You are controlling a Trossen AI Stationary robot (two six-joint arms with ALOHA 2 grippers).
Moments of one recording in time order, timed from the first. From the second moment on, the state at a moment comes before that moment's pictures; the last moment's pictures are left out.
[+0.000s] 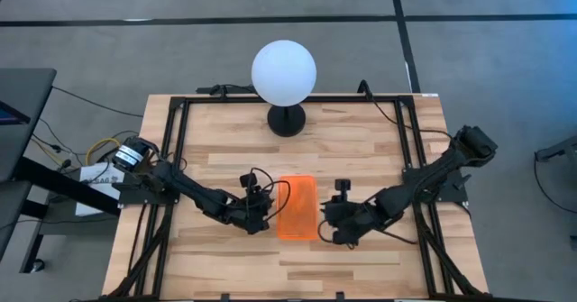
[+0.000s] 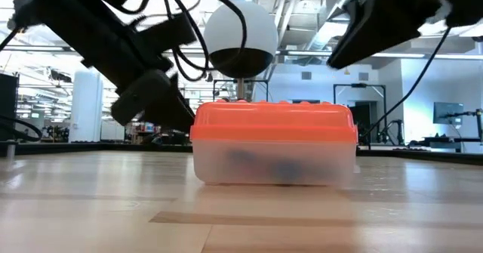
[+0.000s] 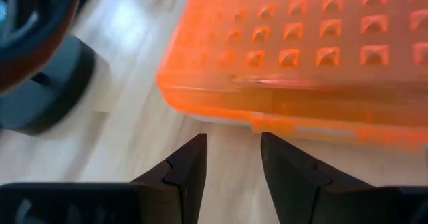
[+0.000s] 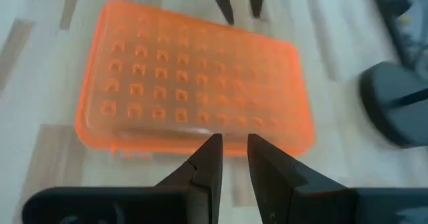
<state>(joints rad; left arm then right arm) -0.42 1.75 0.81 0.00 -0.76 -0.29 0.56 1.55 0.99 -0.44 0.61 0.21</state>
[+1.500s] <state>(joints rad) -0.01 1.22 0.81 0.16 -0.04 0.22 0.37 0.50 0.52 -0.25 0.42 -0.26</state>
